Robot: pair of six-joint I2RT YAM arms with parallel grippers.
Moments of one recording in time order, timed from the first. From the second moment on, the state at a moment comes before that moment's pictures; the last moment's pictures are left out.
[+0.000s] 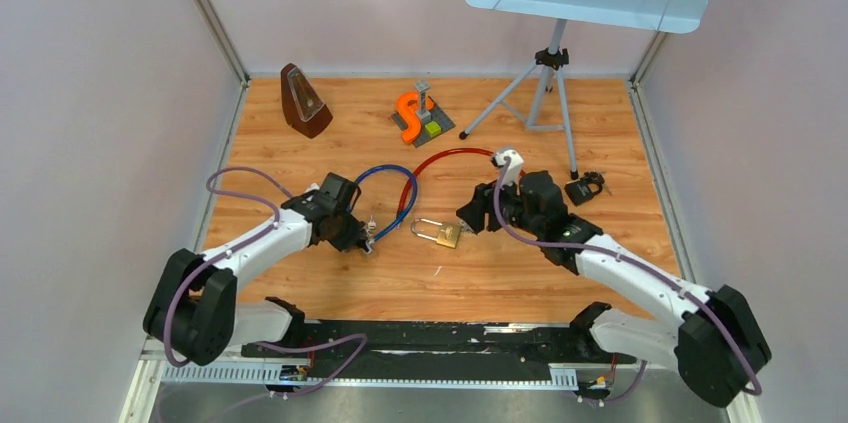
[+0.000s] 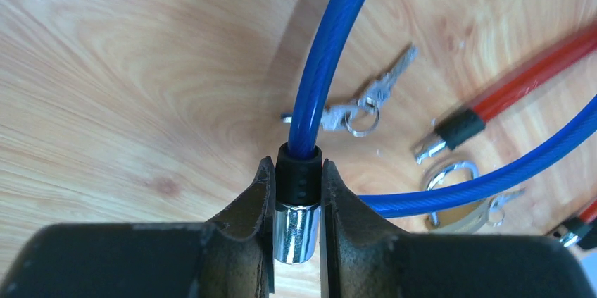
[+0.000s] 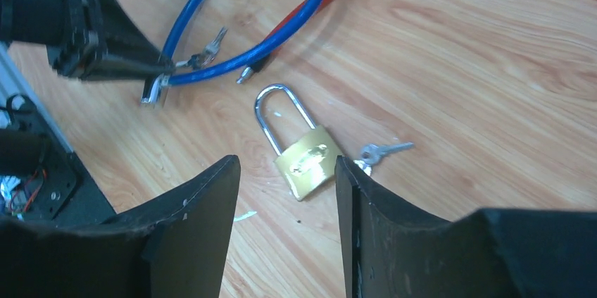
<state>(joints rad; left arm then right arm) -0.47 1.26 0.64 -0.54 -0.10 -1.29 0.61 1.04 0.56 0.08 -0.20 0.33</state>
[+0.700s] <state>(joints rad) -0.14 1.25 0.71 -0.62 -0.24 -1.16 0.89 1.82 1.08 0.23 -0.24 0.18</state>
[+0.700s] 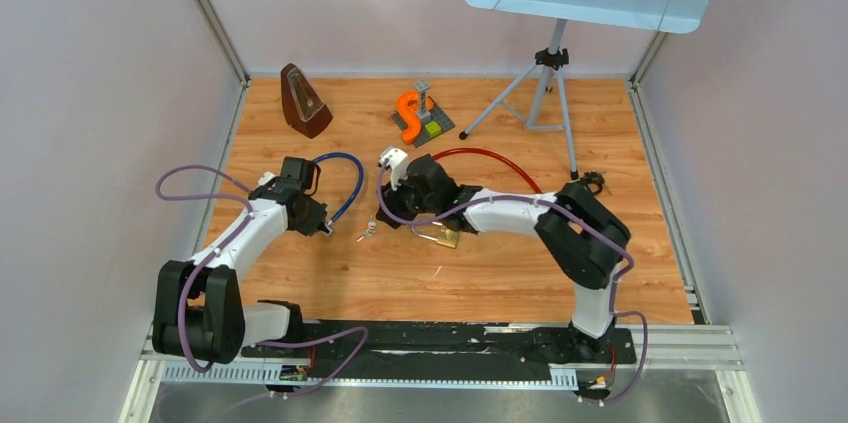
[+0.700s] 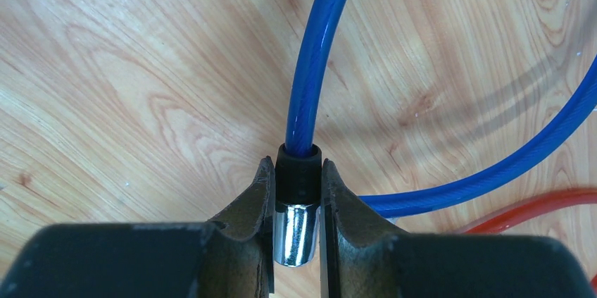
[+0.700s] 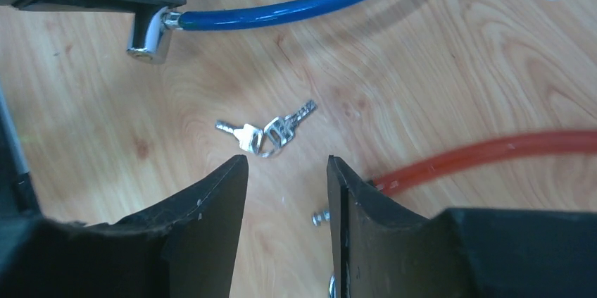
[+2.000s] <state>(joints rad) -0.33 1.30 0.63 -0.58 -0.05 -1.23 1.02 1.64 0.95 -0.36 -0.09 0.02</state>
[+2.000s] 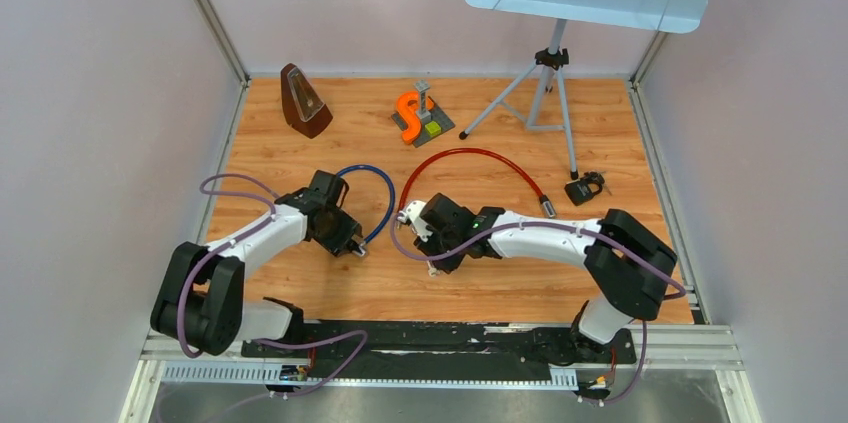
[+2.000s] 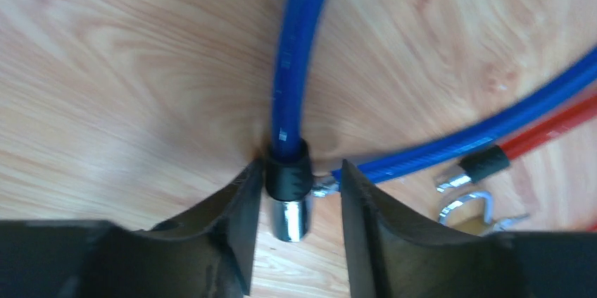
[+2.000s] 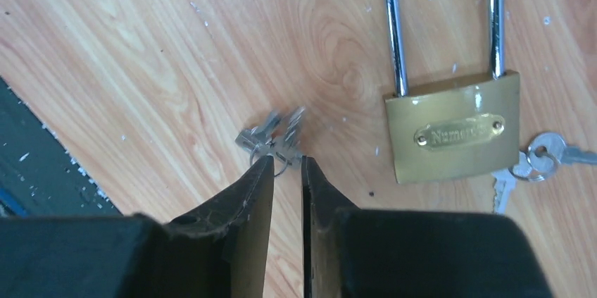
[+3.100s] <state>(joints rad) -0.39 0.67 0.71 -0.60 -0.40 -0.70 1.07 1.71 1.03 -0.47 -0.05 0.13</state>
